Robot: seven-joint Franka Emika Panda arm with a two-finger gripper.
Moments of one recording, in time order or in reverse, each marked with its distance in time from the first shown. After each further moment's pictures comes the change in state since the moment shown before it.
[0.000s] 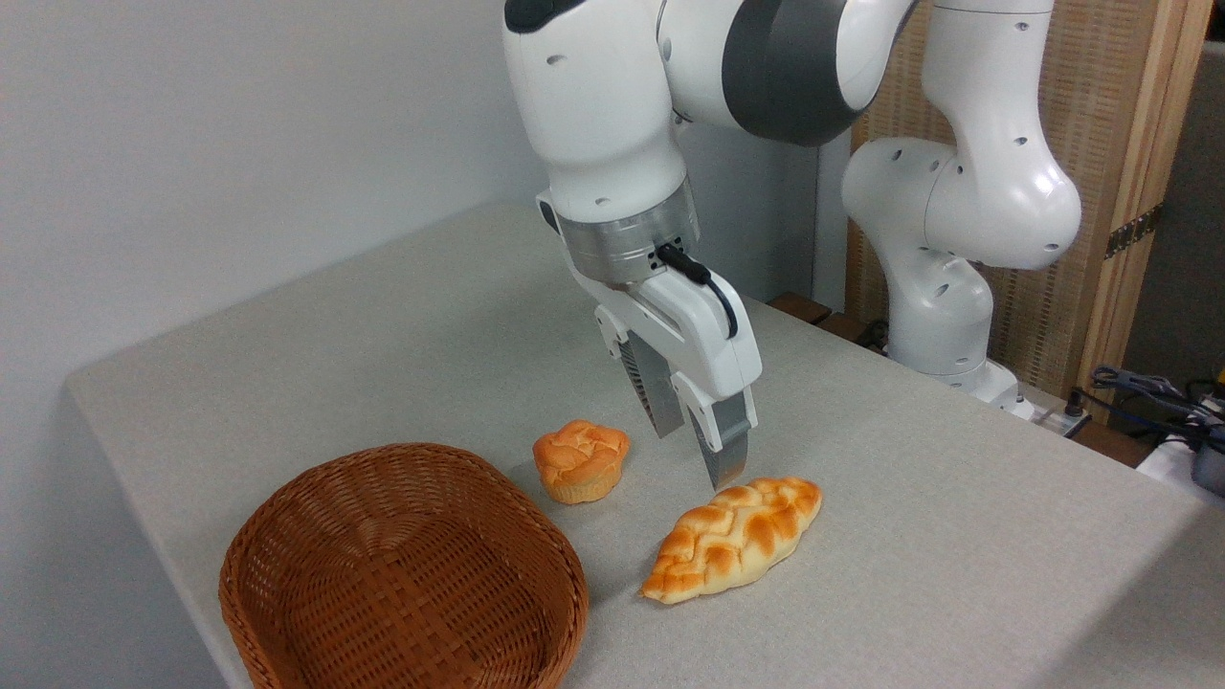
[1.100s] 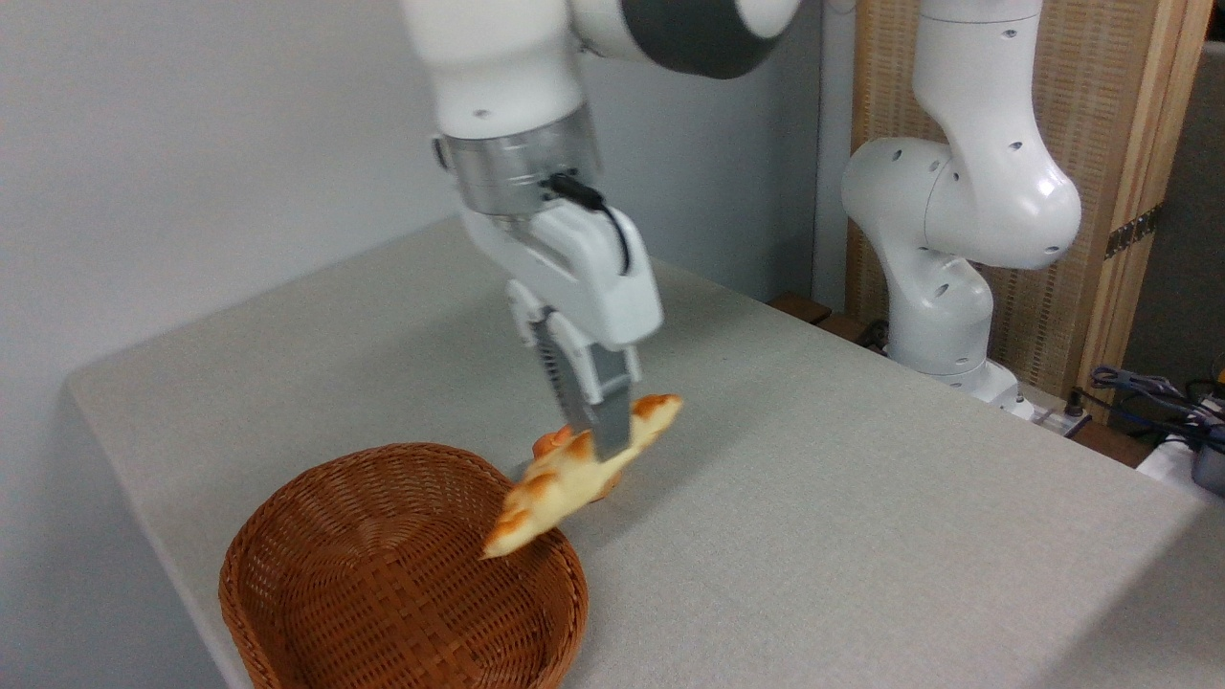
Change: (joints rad) arm 0.002 0.096 -0.045 0.212 0.000 -0.010 -0.061
